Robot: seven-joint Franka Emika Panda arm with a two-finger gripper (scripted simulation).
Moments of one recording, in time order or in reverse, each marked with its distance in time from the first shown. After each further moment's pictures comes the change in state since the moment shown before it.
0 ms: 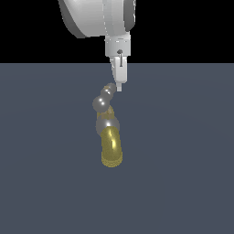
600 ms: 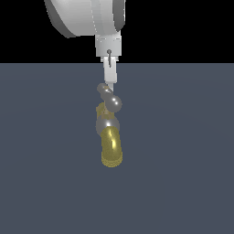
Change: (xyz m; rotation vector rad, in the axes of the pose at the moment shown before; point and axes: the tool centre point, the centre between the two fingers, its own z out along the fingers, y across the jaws) arm 0.031 -0.007 -0.001 -0.003 -0.003 0.008
